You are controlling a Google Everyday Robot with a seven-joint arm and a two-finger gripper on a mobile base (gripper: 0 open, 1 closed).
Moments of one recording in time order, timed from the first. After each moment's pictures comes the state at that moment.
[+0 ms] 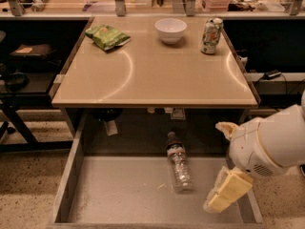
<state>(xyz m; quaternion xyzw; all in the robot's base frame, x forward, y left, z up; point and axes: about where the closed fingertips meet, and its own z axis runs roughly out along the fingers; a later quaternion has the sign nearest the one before) 0.362 -0.138 0.816 -0.57 0.78 0.12 0.23</state>
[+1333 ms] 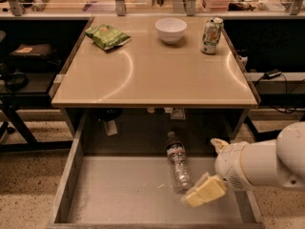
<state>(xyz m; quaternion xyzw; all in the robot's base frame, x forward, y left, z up) 0.388 -0.126 0.736 -0.45 0.83 0.16 0.29</state>
